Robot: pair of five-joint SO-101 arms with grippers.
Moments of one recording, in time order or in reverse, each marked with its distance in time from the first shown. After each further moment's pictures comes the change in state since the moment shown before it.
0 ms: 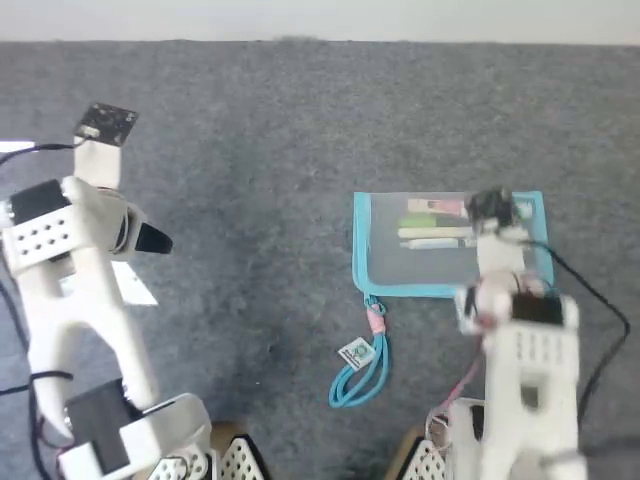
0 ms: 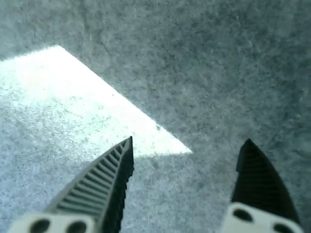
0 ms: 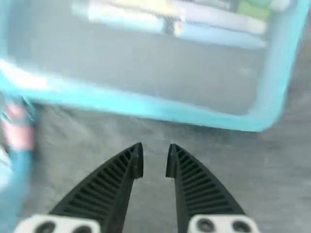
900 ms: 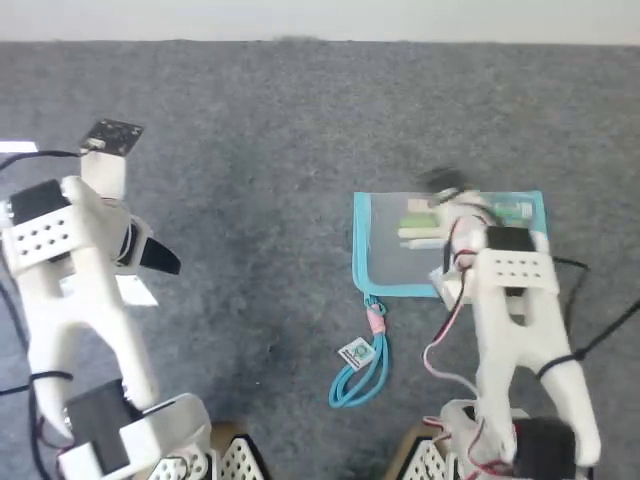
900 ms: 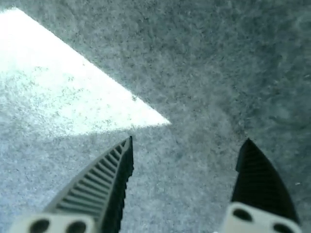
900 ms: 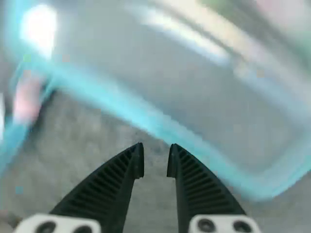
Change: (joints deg) left arm -0.1 0.0 0.0 8.6 1.8; right arm -6.6 18.3 -10.7 1.1 30.5
